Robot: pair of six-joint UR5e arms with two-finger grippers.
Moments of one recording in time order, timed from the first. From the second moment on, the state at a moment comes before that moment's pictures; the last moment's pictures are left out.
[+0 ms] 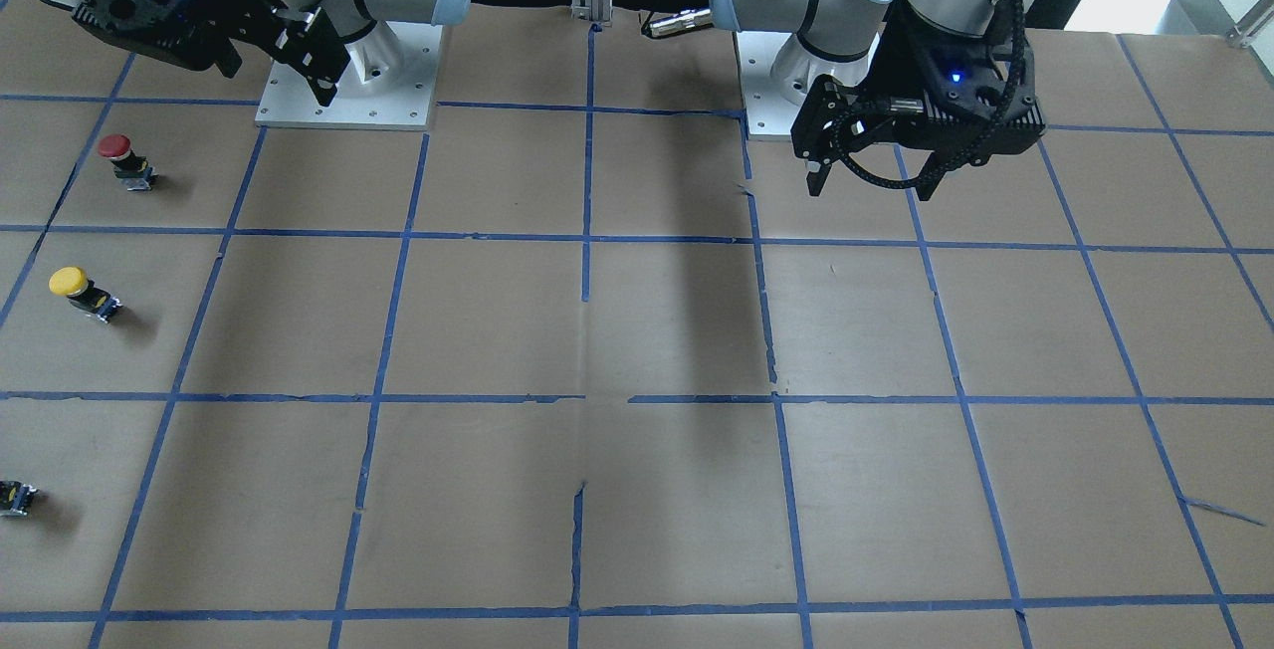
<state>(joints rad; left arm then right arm) -1.58 -1.56 -1.54 -1.54 1.56 0.02 1.52 -1.75 1.67 -1.38 -1.61 0.25</state>
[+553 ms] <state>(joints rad) -1.58 -1.55 -1.55 -1.53 1.56 0.02 1.52 -1.75 1.67 -1.42 -1.55 0.22</state>
